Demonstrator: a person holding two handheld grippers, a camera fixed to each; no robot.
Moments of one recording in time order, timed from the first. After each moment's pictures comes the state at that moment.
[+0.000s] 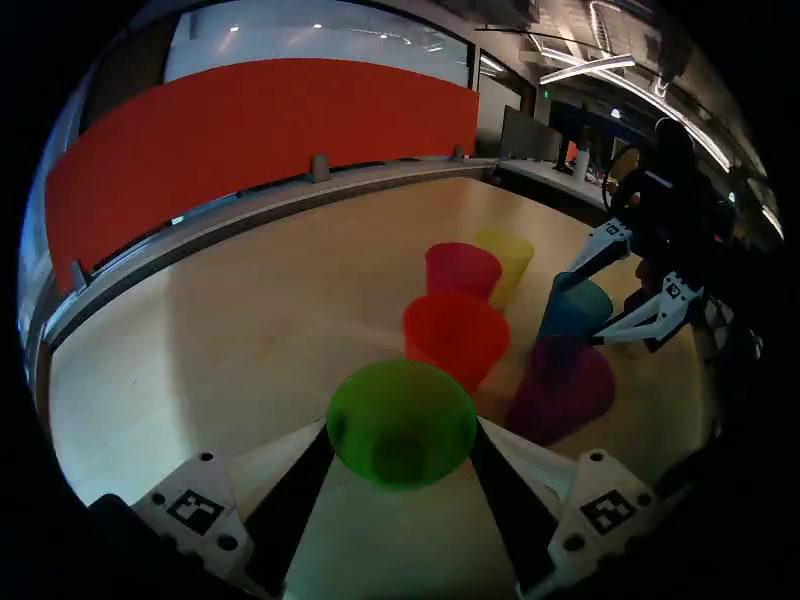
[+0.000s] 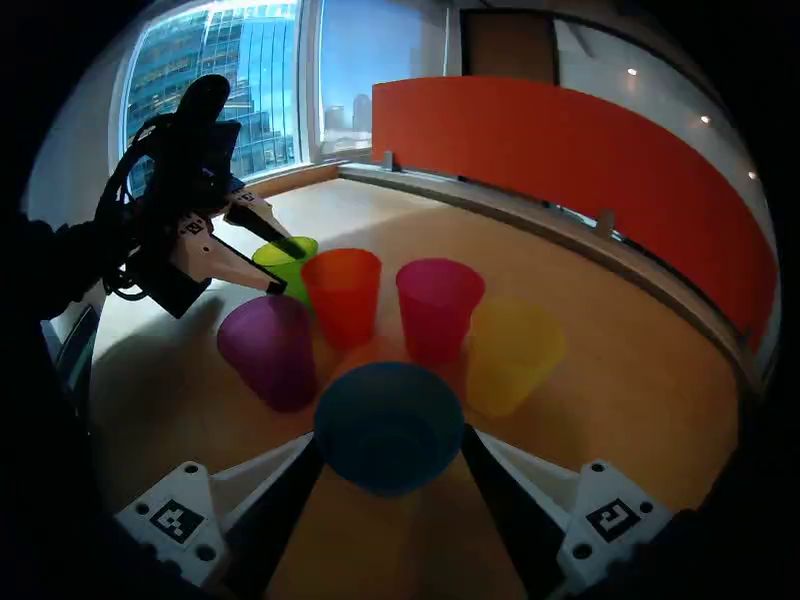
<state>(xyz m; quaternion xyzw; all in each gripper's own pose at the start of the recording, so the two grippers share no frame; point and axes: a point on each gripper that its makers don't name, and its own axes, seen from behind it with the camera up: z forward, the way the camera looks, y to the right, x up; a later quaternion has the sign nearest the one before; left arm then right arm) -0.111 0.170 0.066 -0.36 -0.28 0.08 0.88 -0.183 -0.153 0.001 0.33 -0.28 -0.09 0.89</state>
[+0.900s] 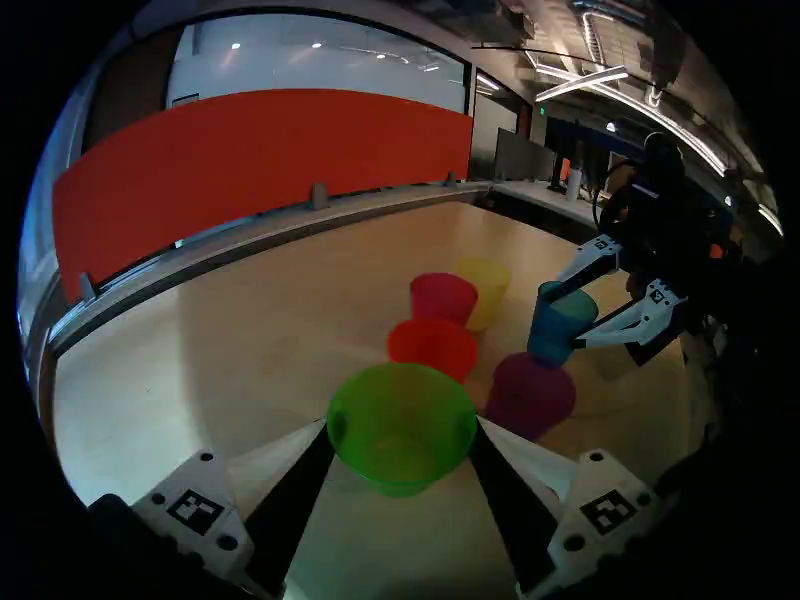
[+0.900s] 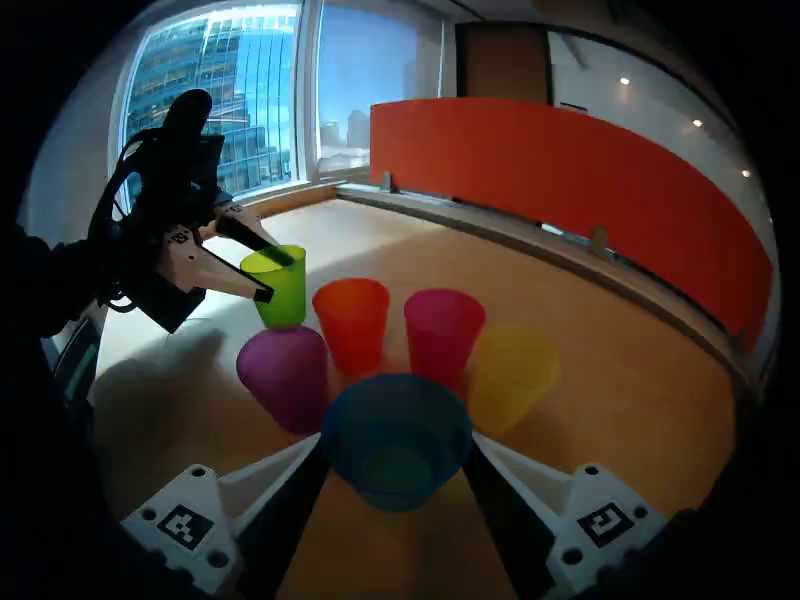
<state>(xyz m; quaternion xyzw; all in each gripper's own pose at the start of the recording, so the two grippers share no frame) -0.073 0.166 0.045 -0.37 -0.24 0.07 0.89 -0.154 -0.162 -0.005 0.32 -0.25 -0.08 0.91</state>
